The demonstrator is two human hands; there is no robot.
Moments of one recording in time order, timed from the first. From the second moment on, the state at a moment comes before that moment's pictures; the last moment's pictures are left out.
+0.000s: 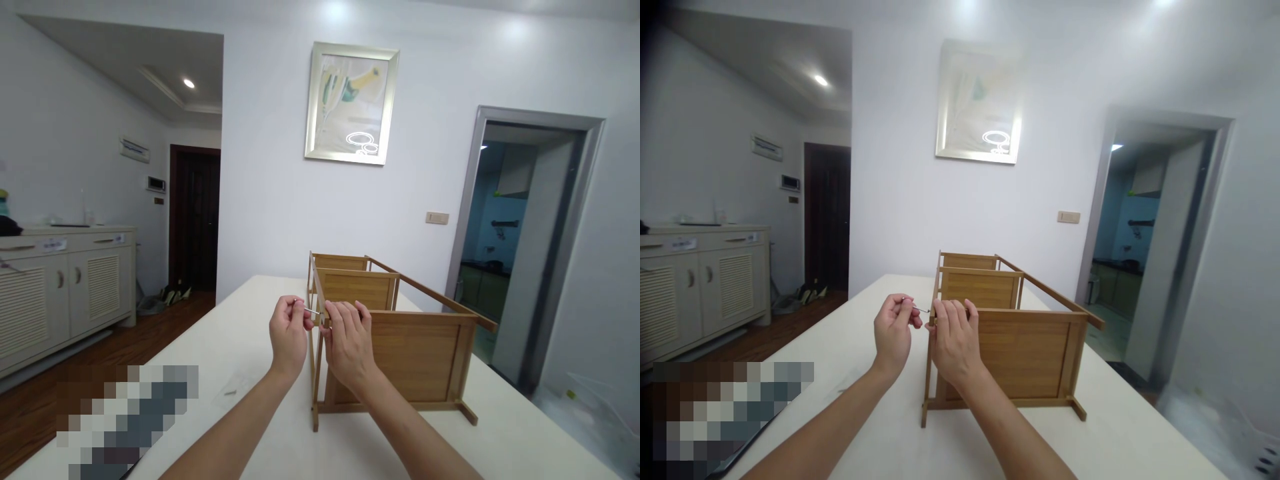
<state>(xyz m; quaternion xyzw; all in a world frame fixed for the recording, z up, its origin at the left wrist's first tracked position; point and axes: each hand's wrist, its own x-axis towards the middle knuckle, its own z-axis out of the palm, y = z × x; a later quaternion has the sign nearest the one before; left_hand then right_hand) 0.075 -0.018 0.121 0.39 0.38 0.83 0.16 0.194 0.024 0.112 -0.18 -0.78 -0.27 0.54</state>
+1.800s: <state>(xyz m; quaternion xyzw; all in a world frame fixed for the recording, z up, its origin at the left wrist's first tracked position) 0.069 -0.036 0.115 0.42 0.43 0.78 0.17 0.206 -0.004 0.087 -0.19 -0.80 0.09 0.56</state>
